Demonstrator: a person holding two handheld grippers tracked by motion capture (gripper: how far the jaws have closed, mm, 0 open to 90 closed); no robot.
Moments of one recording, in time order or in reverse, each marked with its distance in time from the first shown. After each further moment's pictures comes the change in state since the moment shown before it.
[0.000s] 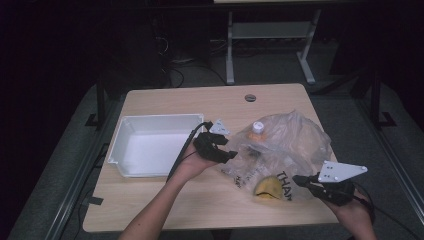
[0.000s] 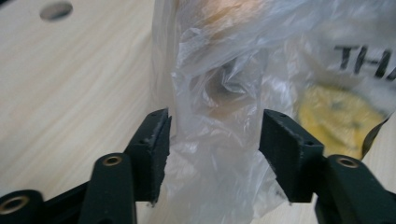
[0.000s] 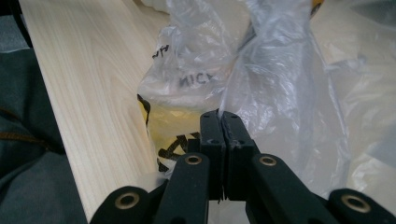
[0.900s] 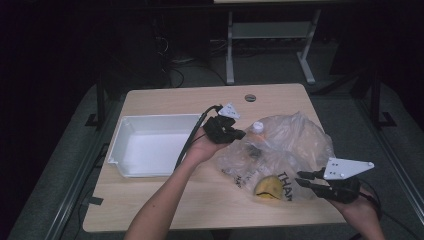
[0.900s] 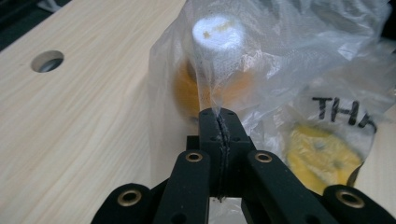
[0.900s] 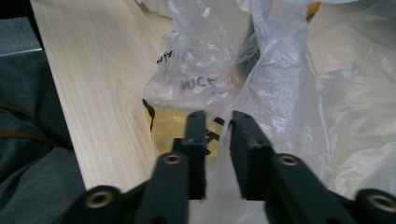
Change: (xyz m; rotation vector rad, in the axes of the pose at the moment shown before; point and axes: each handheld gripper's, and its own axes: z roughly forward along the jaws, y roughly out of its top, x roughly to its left) left arm 0.011 0.042 0.007 -0.038 -0.061 0.034; right arm -0.007 0.006 -0.012 -0.005 0.021 0.005
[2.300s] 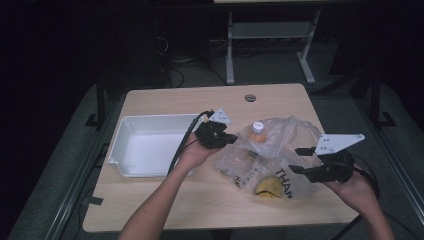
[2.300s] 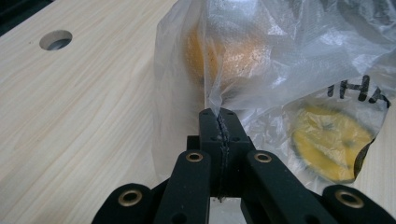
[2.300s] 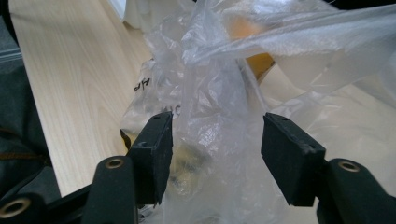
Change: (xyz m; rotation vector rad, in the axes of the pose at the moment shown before) left arm 0.002 -0.024 -0.008 0.002 0.014 -0.040; right arm -0.024 0.053 0.006 0.068 -0.003 0.000
